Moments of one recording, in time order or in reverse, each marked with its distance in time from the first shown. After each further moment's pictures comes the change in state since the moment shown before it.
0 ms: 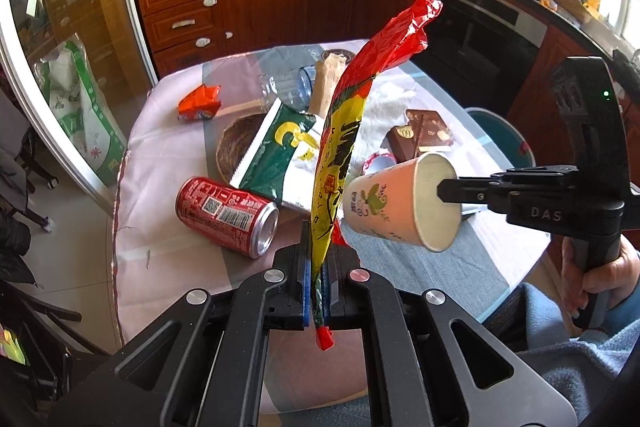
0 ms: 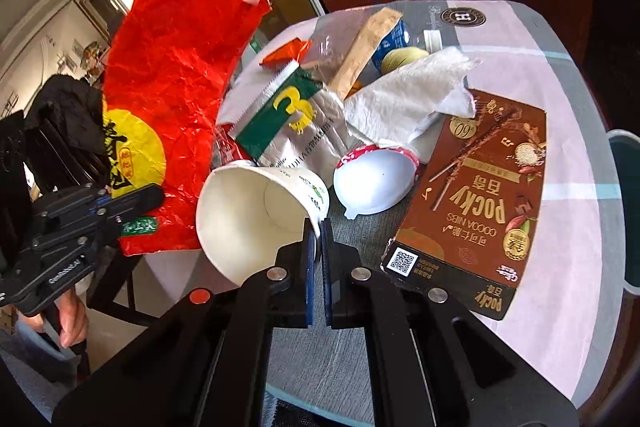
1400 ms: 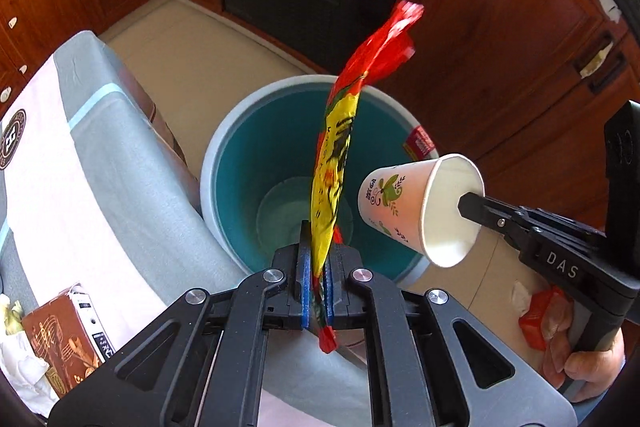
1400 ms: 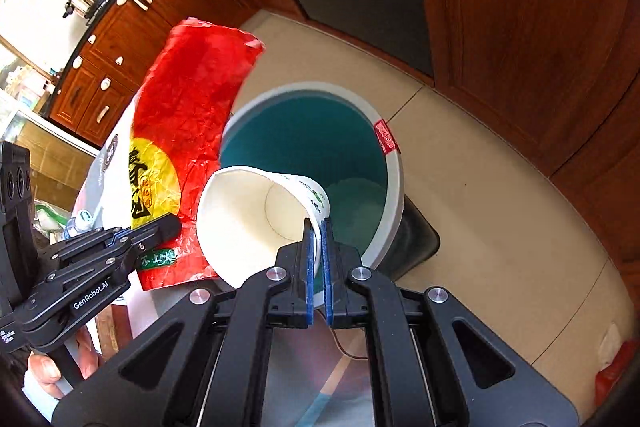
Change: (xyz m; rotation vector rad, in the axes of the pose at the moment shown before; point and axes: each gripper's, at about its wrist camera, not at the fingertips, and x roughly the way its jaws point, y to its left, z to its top) left arm 0.274 -0.342 0.146 0.367 0.337 -0.346; right arm -0.122 -0.352 -0.059 0.735 -0.162 -0.423
